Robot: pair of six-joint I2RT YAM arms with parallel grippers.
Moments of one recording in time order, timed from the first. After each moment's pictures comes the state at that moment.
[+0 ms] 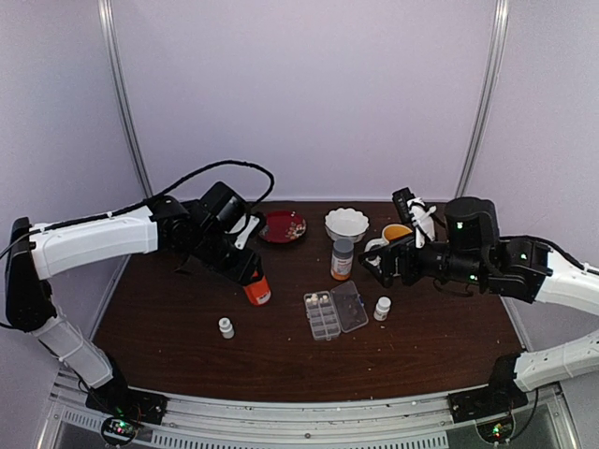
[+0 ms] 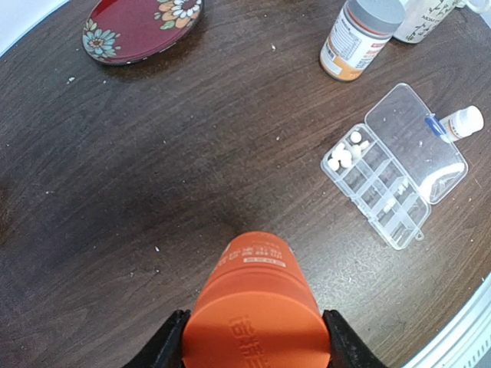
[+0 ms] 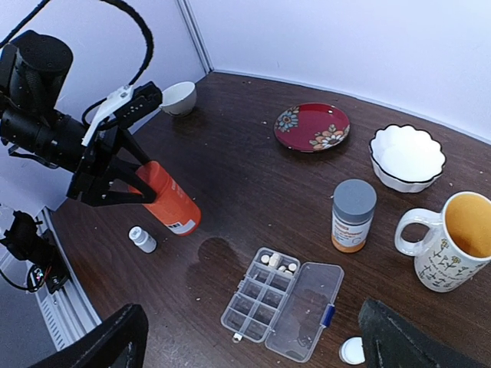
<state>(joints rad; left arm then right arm) -0.83 1.54 1.27 -0.73 -0.08 -0.26 0.93 1.00 0.90 -0.31 0.14 0.33</state>
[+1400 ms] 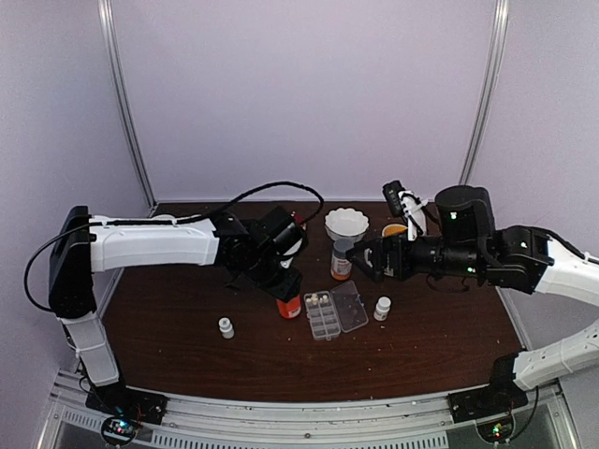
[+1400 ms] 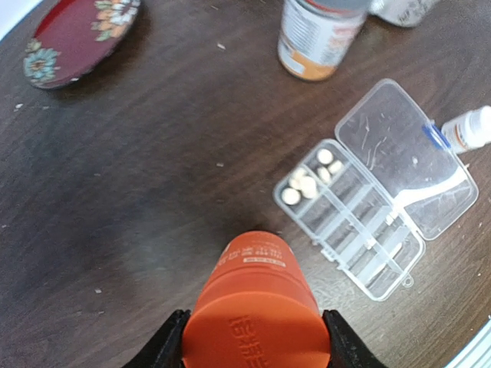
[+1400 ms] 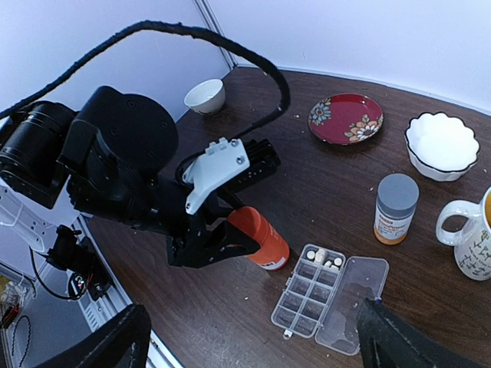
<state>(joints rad) -0.98 1.80 1.42 -0.67 -0.18 -0.35 1.00 1.10 1.04 -0.37 0.11 0.45</state>
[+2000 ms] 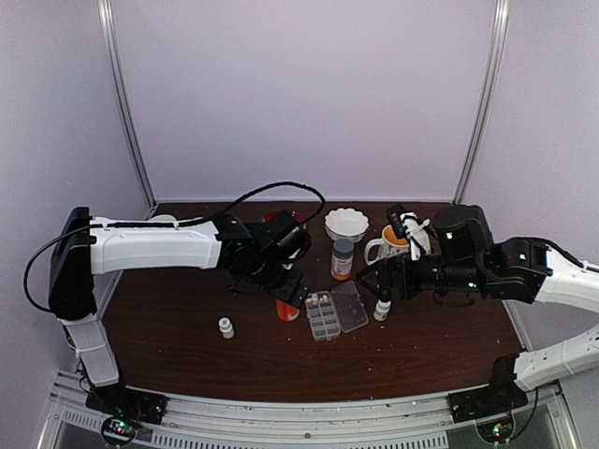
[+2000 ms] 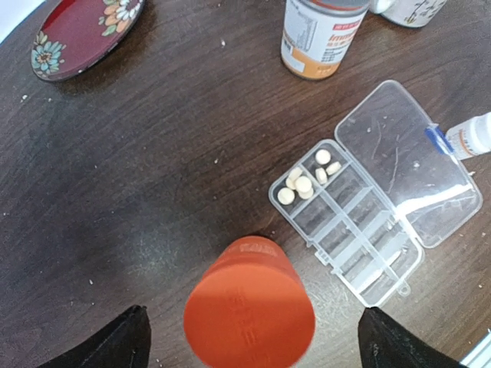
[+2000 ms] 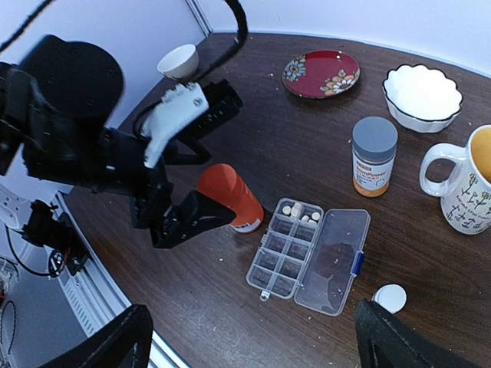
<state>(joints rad) -1.03 1.85 1.46 -0.70 -0.24 -0.42 1.01 1.00 0.92 -0.45 0.13 0.49</state>
